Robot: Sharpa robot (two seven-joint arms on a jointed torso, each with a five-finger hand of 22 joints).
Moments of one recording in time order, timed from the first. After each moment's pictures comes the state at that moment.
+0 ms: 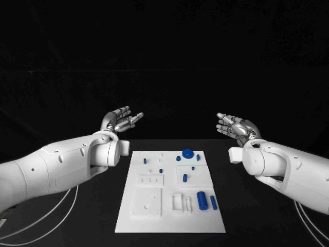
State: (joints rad) left arm 1.29 -0.63 -0.16 1.13 0.01 -0.62 0.39; left_hand 1.43 -0.21 0.07 0.28 0.10 0.46 0.10 0.03 0.04 0.55 0.11 0.04 0.04 0.65 0.14 0.04 0.05 0.17 0.79 0.28 0.06 0.07; right arm 1.09 -0.74 0.11 1.24 -0.08 -0.49 0.29; right_hand 1.17 0.02 0.06 -0.03 0.29 0.57 0.17 0.04 0.04 0.65 0.20 0.04 0.04 0.77 0.19 0.05 0.05 0.06 0.58 0.20 0.04 0.05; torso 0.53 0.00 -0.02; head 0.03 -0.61
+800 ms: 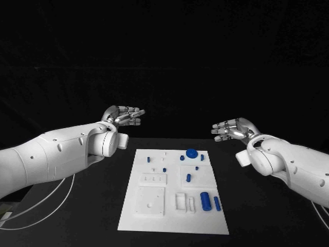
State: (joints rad) left arm 1.36 -0.64 -0.20 1.10 -0.01 -0.47 0.29; left_hand 1.42 -0.05 0.07 0.05 0.14 0.93 0.16 0.06 0.06 1.06 0.14 0.06 0.06 1.13 0.13 0.09 0.07 0.11 1.01 0.13 0.18 0.11; right arm 1.10 -0.69 0.14 1.11 -0.61 -0.30 0.14; right_hand 1.29 0.01 0.15 -0.28 0.31 1.02 0.15 0.06 0.06 1.08 0.13 0.05 0.06 1.33 0.06 0.08 0.09 0.12 1.15 0.09 0.13 0.08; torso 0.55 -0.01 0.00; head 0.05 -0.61
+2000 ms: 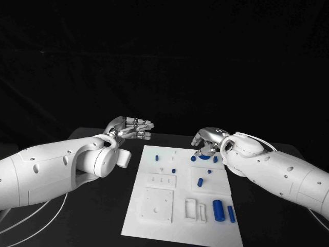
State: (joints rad) left arm 1.41 -0.77 -0.19 1.42 -0.06 -0.44 0.29; left_hand 1.40 -0.02 0.05 -0.01 0.14 0.99 0.15 0.06 0.06 1.10 0.14 0.06 0.06 1.20 0.11 0.08 0.07 0.08 1.02 0.09 0.26 0.14; right arm 1.16 -0.51 0.14 1.01 -1.68 -0.20 0.01; right_hand 1.30 -0.08 0.22 -0.28 0.29 1.04 0.13 0.06 0.06 1.06 0.10 0.05 0.06 1.44 0.00 0.91 0.50 0.17 1.44 -0.02 0.56 0.49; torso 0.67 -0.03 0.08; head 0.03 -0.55
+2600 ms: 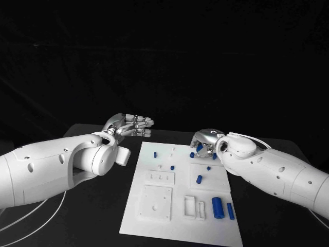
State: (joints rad) left arm 1.42 -0.77 -0.19 1.44 -0.06 -0.43 0.28; left_hand 1.39 -0.02 0.05 -0.02 0.14 0.99 0.15 0.06 0.06 1.10 0.14 0.06 0.06 1.20 0.11 0.08 0.07 0.08 1.01 0.10 0.26 0.13; right arm 1.16 -0.50 0.13 1.00 -1.78 -0.15 -0.02; right_hand 1.29 -0.08 0.30 -0.28 0.26 1.04 0.12 0.06 0.06 1.08 0.10 0.05 0.06 1.44 0.00 0.93 0.49 0.16 1.45 -0.02 0.53 0.55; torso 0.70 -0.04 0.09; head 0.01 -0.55
